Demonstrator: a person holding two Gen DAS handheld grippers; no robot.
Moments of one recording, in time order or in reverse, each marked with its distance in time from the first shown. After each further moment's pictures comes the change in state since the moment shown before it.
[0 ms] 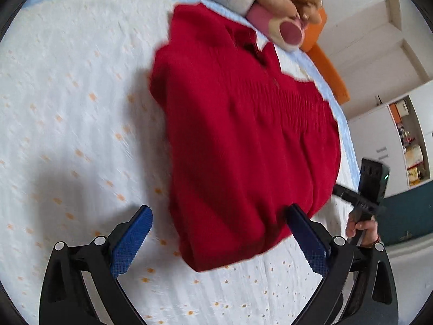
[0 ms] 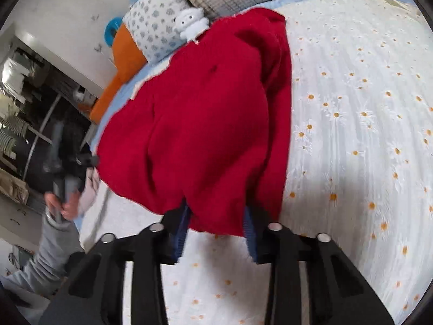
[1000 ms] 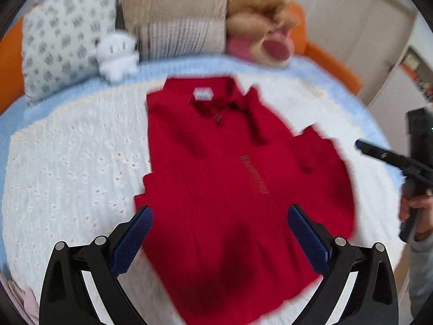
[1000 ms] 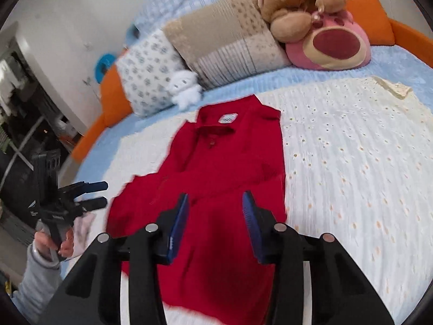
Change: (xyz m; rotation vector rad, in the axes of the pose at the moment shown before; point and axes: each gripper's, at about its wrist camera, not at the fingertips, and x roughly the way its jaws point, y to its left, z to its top) left arm 0.004 -0.077 0.100 0.272 -0.143 0.315; right arm -0.022 0.039 0.116 -0.033 -0.228 -0.195
